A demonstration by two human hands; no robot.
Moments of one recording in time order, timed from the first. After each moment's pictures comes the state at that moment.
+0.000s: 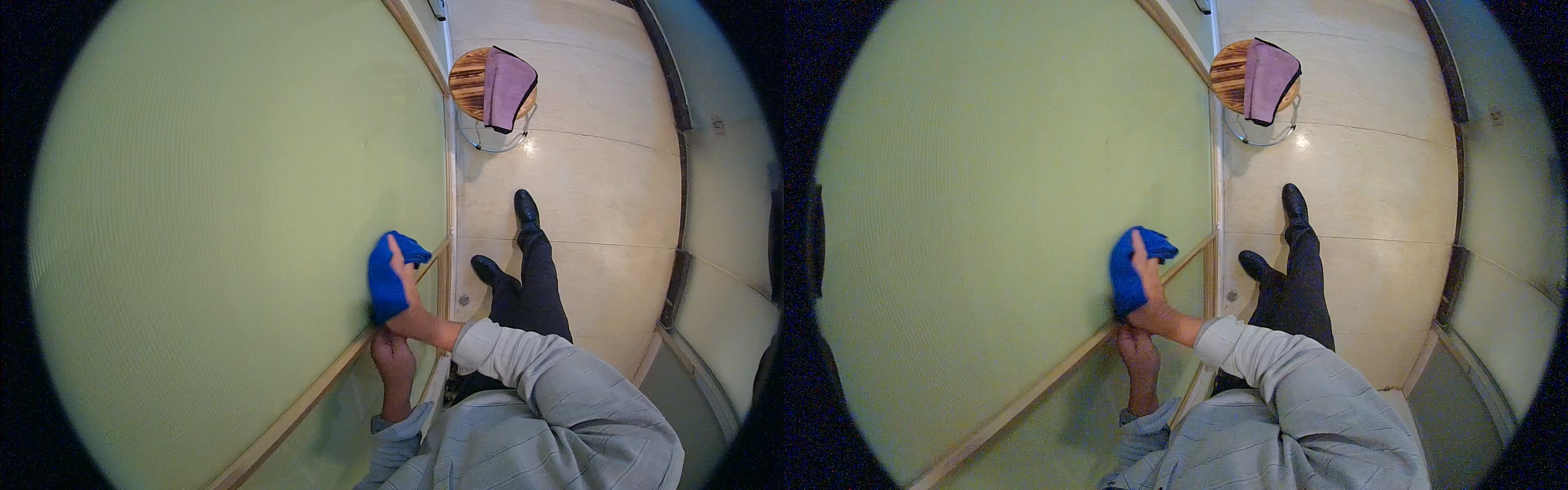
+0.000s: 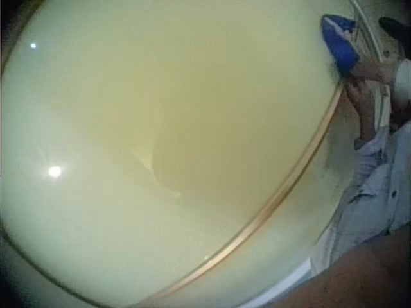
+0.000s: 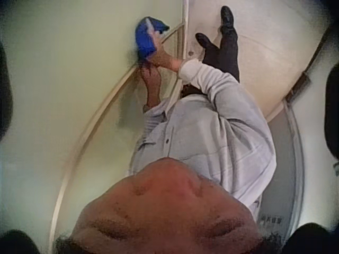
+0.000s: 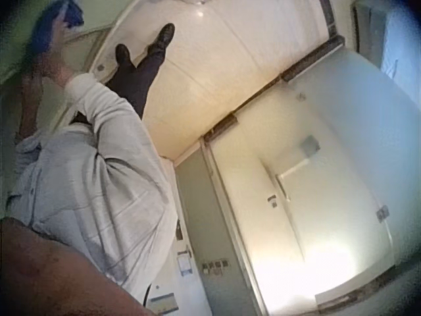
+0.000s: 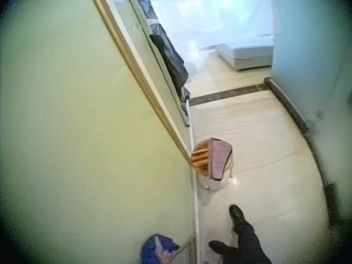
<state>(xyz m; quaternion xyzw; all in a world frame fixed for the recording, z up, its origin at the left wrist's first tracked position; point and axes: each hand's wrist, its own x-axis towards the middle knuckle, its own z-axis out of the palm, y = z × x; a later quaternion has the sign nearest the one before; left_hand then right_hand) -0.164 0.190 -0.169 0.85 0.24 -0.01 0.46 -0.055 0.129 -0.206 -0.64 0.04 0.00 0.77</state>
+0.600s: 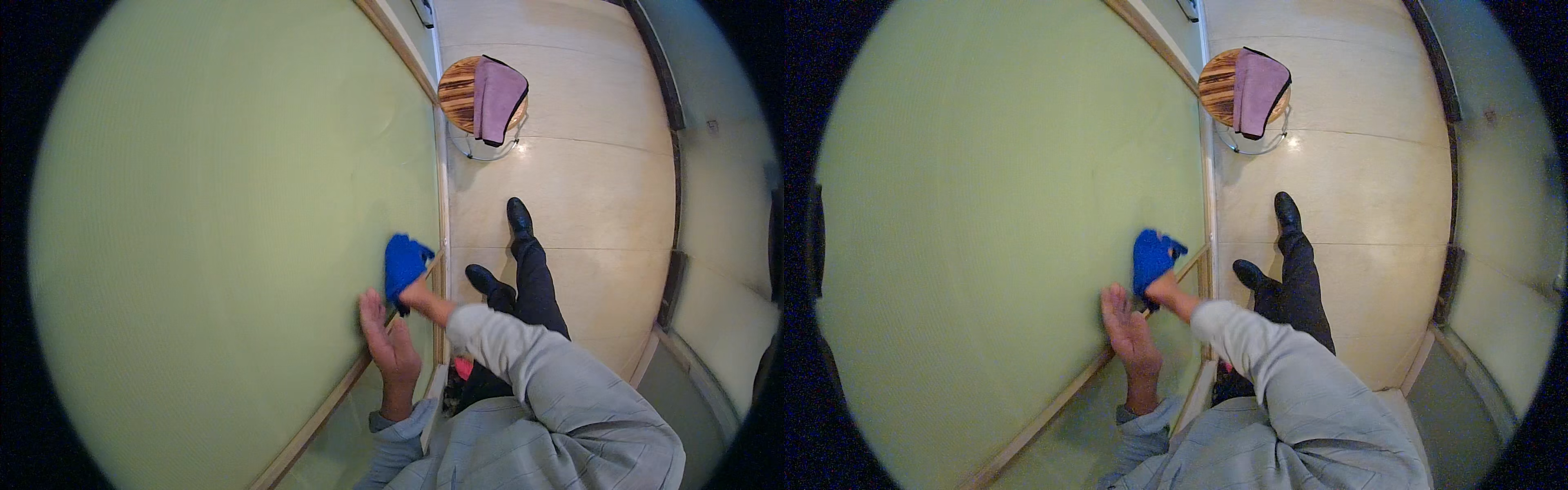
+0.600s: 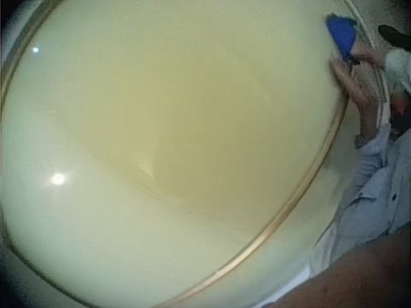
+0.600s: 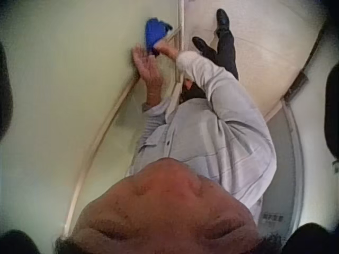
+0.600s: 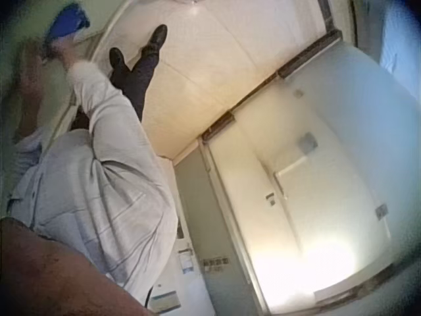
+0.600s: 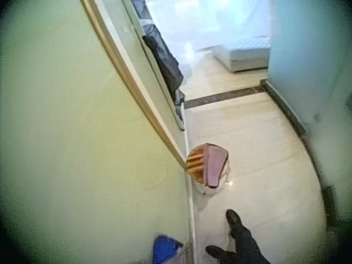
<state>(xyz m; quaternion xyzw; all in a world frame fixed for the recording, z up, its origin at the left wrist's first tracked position) -0.078 0.137 -0.153 0.82 0.13 0.06 0.56 -0.025 0.136 -0.354 -0.83 -0.07 0.07 0.54</state>
